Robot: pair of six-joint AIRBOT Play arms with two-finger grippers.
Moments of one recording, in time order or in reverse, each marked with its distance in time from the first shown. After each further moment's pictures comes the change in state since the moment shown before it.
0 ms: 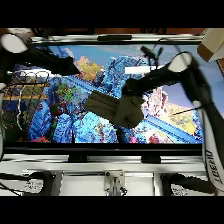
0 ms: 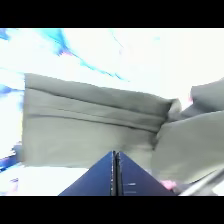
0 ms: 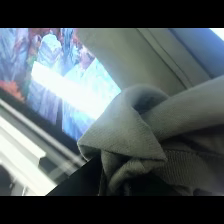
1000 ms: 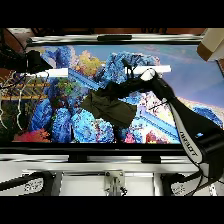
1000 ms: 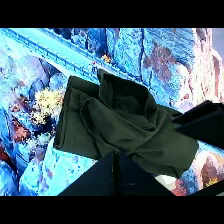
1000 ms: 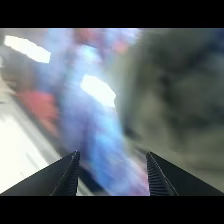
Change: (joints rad) left arm 0.140 0.196 -0.121 0.025 -0.011 0.025; right arm 0.018 -0.216 0.002 0.229 -0.177 -0.133
